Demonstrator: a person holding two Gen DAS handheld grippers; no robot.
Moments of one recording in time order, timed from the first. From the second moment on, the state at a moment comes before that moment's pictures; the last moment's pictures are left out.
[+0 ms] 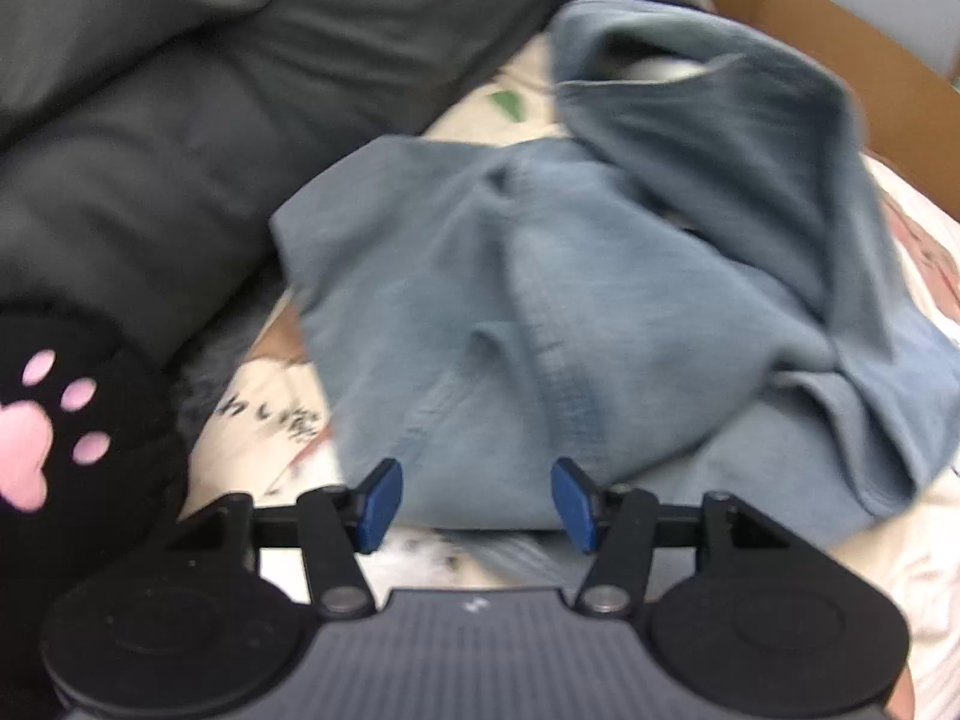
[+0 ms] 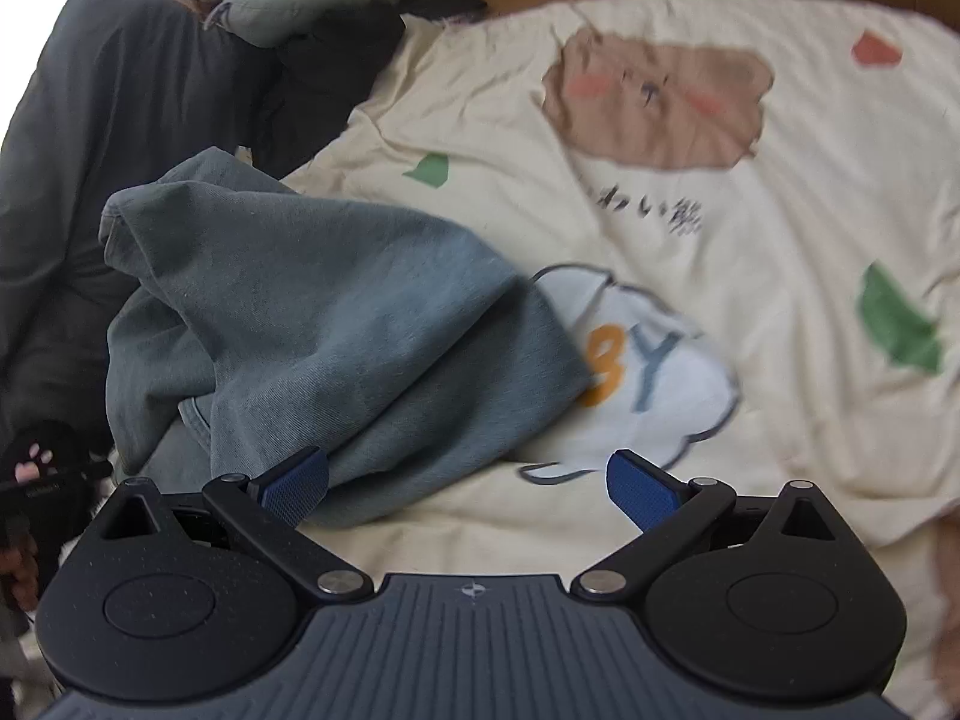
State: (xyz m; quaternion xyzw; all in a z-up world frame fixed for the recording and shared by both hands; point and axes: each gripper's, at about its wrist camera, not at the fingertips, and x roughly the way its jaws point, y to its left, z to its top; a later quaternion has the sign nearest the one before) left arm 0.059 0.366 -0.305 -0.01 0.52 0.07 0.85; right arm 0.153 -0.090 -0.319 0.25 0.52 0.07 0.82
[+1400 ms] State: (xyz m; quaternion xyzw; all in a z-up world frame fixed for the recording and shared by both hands) left arm 0.066 0.352 -0.333 -0.08 0.55 0.00 0.83; right arm 0.188 -0.060 -0.362 0.36 0.48 0.13 0.79
